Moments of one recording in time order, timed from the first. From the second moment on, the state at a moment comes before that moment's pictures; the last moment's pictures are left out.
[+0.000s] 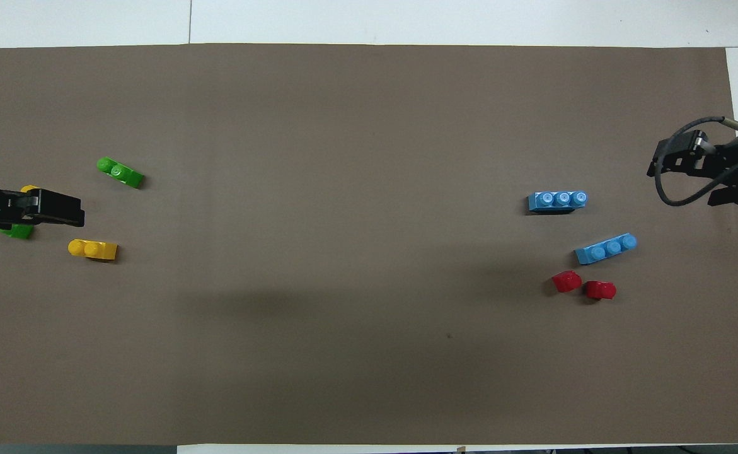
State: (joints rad) left arm 0.00 -0.10 -0.07 -1.73 0.00 1.62 -0.03; right arm -0.15 0.08 0.08 -1.71 0.13 1.81 0.61
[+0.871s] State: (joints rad) left arm 0.00 -0.10 -0.06 -1.73 0.00 1.63 -0.07; right arm -0.23 0.21 0.07 -1.85 0.51 1.93 1.11
